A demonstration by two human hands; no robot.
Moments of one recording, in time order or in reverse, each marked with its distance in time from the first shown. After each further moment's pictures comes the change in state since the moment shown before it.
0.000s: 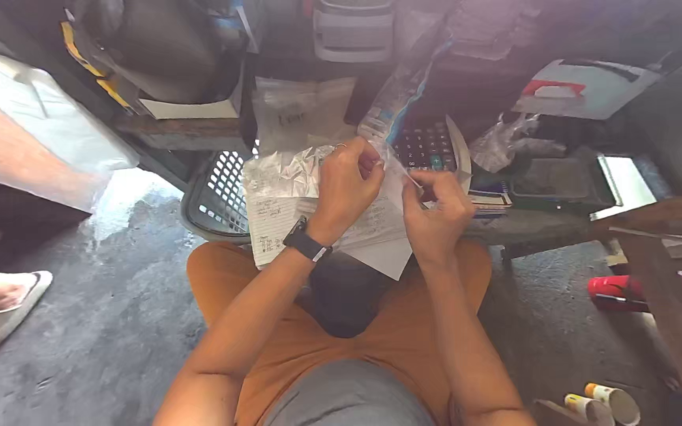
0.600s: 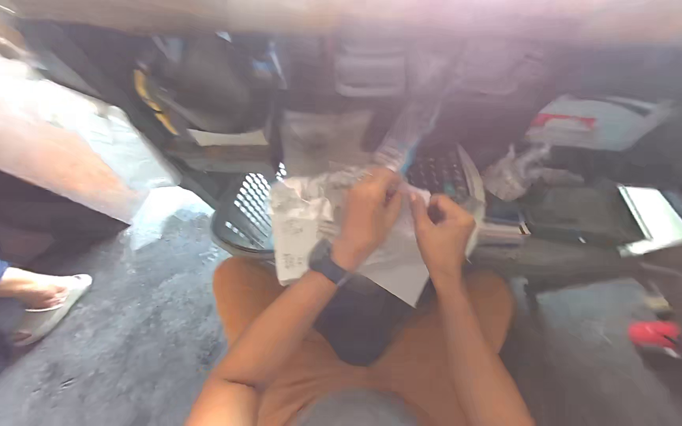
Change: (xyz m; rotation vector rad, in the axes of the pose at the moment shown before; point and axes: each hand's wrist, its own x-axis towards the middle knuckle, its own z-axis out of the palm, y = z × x) left_hand -0.020 0.016 -0.004 0.107 -0.021 0.153; right_hand 0.008 -0.003 0.005 0.158 -0.137 0.380
